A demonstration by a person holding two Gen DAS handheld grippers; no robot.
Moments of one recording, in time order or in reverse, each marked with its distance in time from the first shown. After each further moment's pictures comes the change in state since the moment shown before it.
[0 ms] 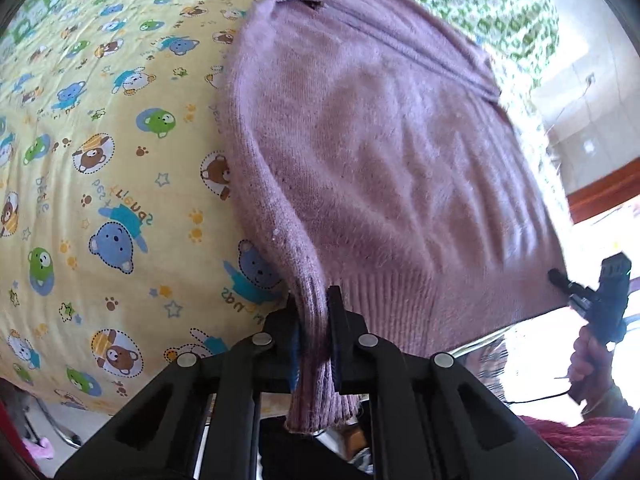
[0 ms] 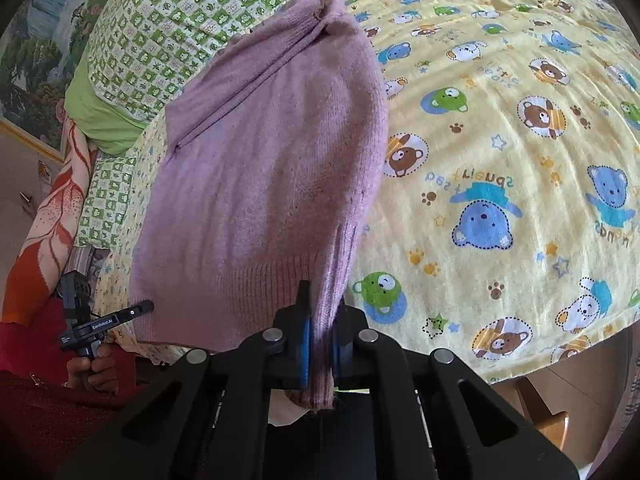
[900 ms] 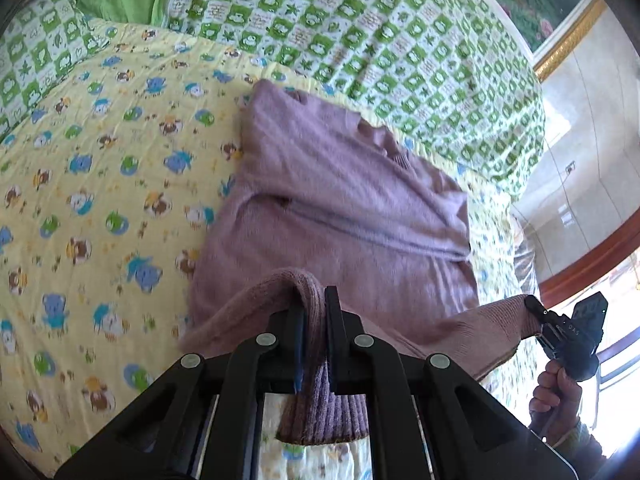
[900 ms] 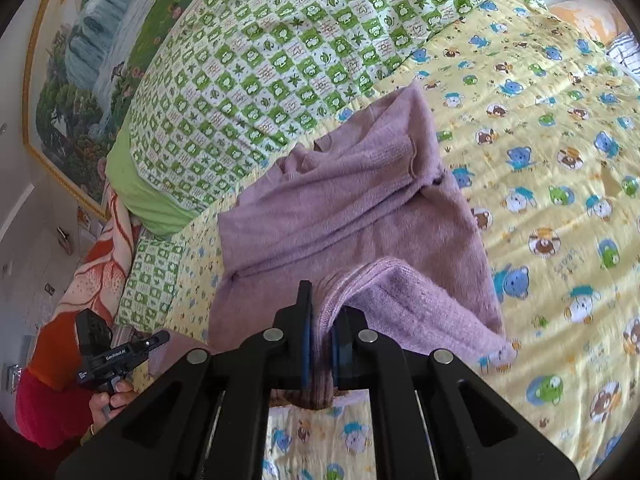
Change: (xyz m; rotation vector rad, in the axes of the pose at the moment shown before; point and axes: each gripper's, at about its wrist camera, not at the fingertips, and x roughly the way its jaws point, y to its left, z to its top) left arm -0.052 -0.022 0.172 -0.069 -0.307 -0.084; right arm 0.001 0.062 0.155 -0.043 -0.260 0.148
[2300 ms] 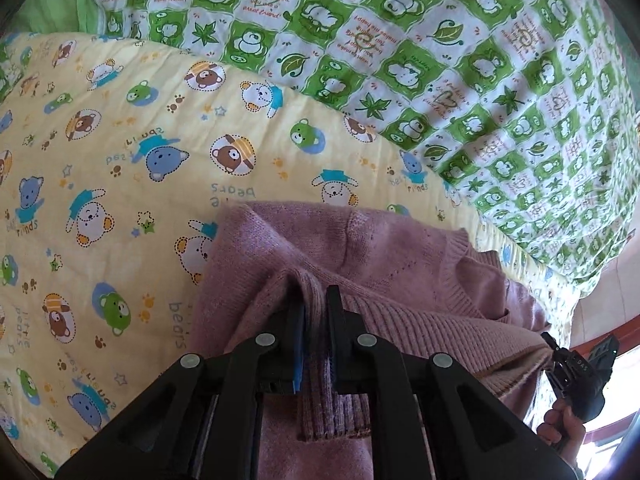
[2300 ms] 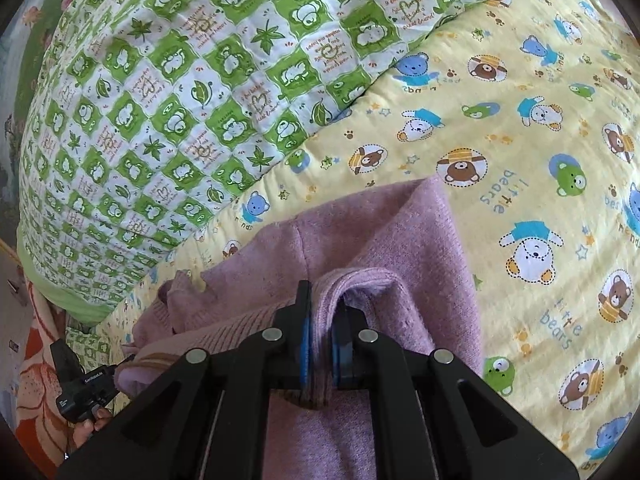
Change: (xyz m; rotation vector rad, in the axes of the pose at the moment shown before) left arm 0.210 0.027 0.211 -0.127 0.010 0.135; right arm 0.212 -0.073 0.190 0.099 0.003 -0.172
